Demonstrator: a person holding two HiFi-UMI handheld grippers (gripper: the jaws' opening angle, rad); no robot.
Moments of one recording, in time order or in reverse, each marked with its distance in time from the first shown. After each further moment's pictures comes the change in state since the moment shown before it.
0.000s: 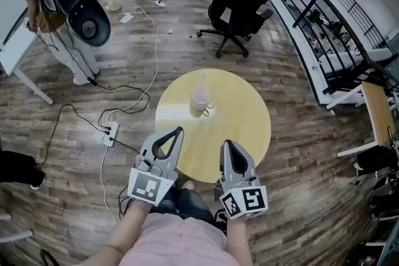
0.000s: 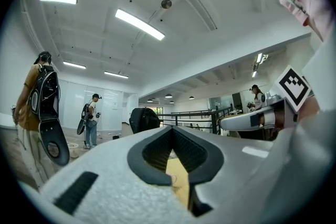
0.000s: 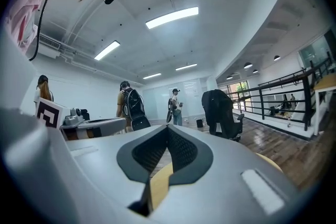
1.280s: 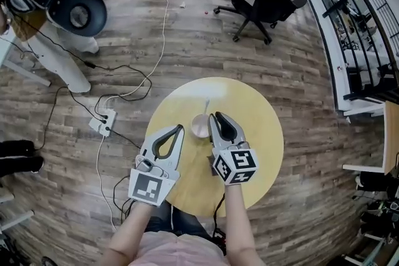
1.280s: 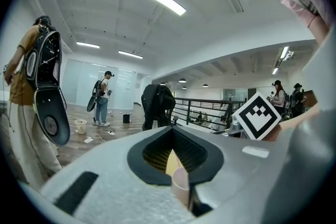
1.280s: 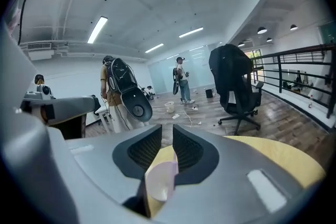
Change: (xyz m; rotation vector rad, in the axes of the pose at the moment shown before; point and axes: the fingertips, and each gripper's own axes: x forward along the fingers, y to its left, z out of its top) left arm 0.156 0.107 -0.131 -0.151 0.191 0.149; right arm 0.268 -0.121 -0.128 0.064 0.331 0.128
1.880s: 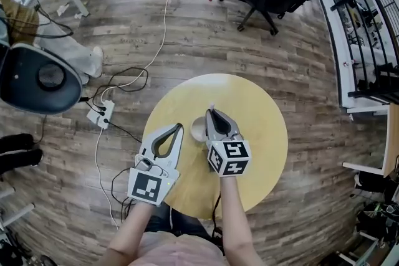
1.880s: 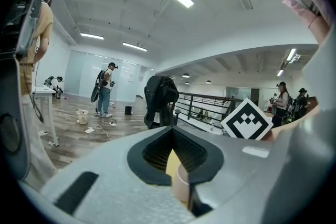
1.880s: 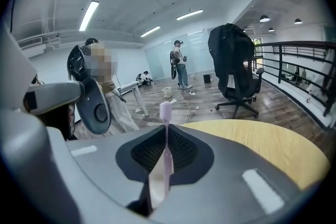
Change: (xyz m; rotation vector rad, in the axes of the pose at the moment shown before) left arm 0.029 0.026 -0.043 -0.056 0.081 0.021; right arm 0.058 -0.023 -0.050 0.002 0.180 -0.030
